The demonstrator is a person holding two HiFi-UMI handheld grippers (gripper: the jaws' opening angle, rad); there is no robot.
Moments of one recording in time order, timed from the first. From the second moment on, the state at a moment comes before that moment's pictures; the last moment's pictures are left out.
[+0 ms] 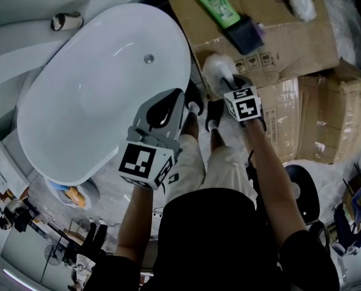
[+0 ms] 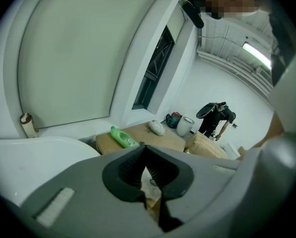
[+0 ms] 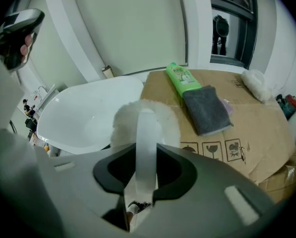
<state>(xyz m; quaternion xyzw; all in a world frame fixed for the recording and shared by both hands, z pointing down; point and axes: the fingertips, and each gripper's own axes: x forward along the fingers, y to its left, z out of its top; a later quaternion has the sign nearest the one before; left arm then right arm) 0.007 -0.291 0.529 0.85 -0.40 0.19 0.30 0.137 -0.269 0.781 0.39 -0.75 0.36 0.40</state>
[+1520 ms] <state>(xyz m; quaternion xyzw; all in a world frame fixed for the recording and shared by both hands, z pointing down) 0.003 -0.291 0.528 0.85 -0.41 0.17 0.29 0.130 -0.271 0.786 0.38 -0.74 0.37 0.41</state>
